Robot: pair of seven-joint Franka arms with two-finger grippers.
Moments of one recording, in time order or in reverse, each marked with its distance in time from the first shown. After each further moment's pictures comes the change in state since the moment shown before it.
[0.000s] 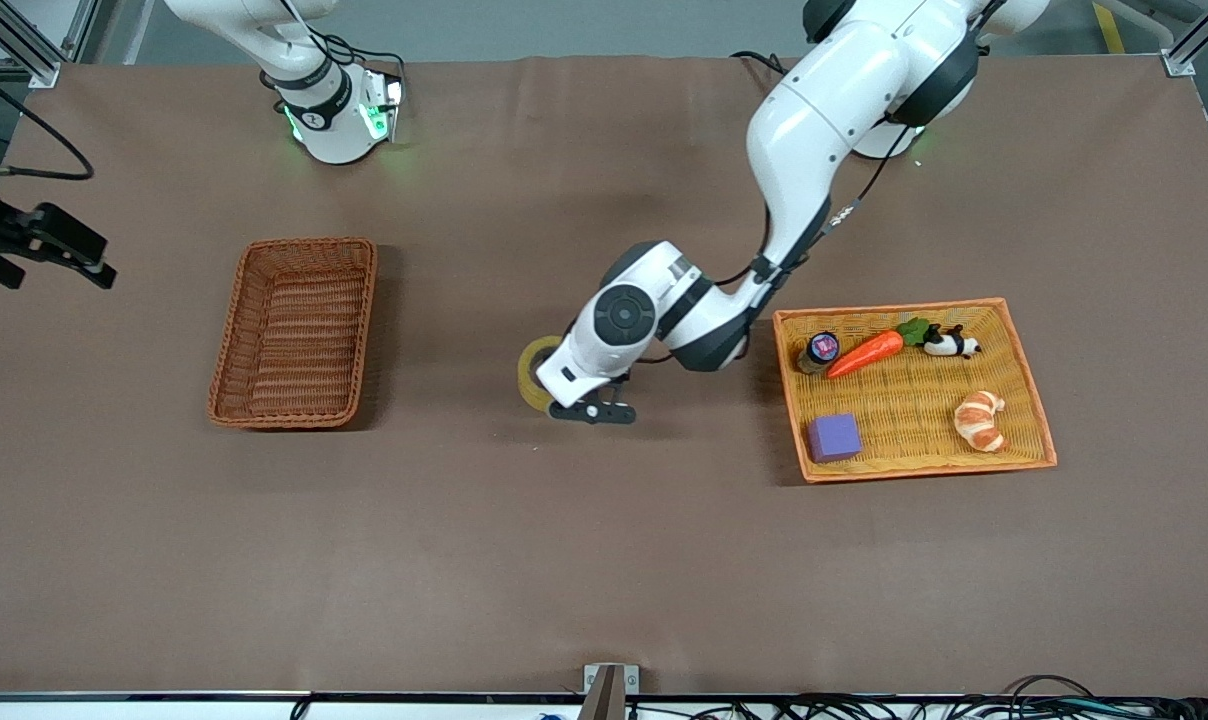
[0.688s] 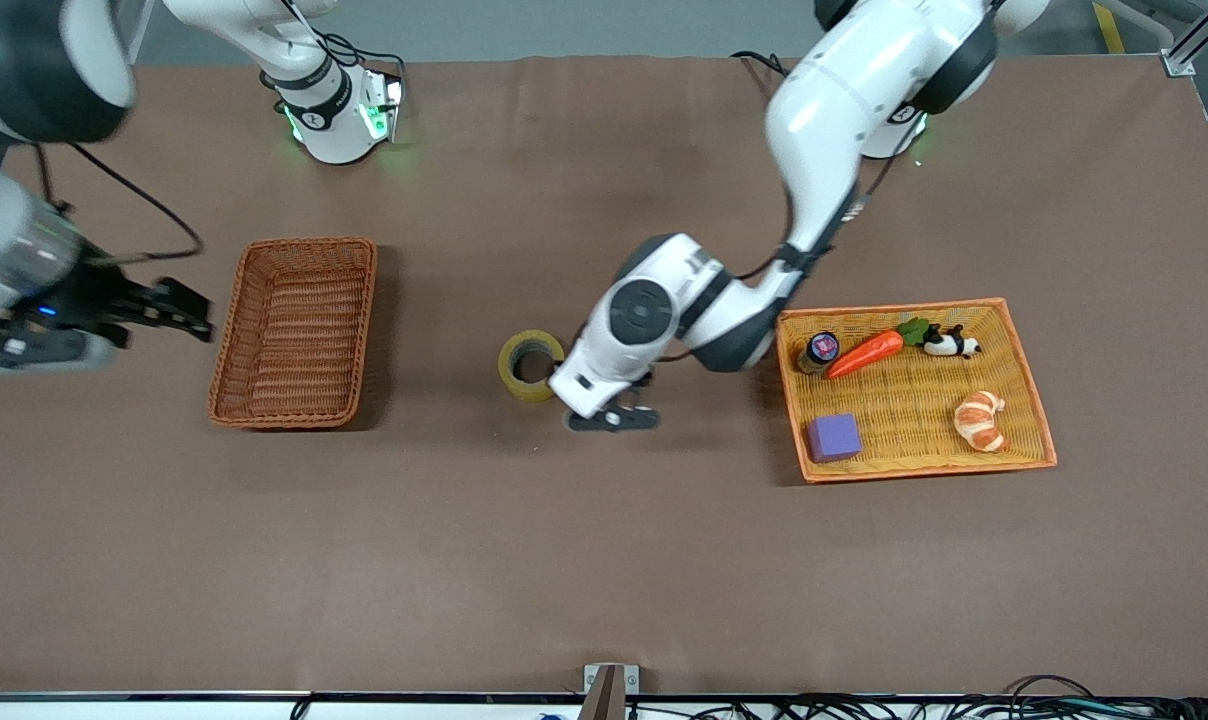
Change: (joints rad) left arm 0.095 -0.127 0.029 0.019 0.000 -0.188 -0.068; right arm 0.046 0.125 0.075 -0.066 0.000 0.144 0.065
